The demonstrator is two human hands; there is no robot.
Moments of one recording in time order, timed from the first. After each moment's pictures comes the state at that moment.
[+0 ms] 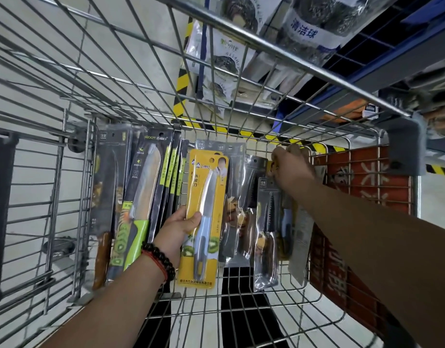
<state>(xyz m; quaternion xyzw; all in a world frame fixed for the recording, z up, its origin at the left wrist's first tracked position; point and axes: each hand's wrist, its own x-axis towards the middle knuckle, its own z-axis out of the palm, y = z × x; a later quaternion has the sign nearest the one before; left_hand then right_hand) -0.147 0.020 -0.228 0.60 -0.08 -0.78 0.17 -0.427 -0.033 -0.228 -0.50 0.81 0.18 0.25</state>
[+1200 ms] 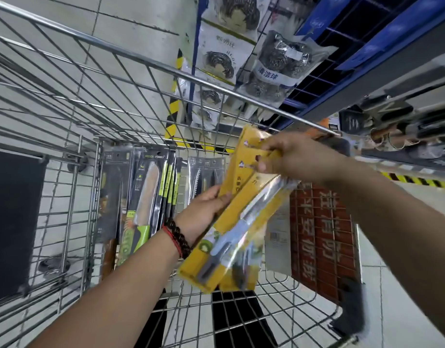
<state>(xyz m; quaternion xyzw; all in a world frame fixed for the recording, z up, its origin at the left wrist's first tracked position) -0.191 -0.021 -0.122 0.42 -0.31 -0.84 0.13 -0.392 -0.057 -0.004 -0.52 0.70 -0.02 0.49</state>
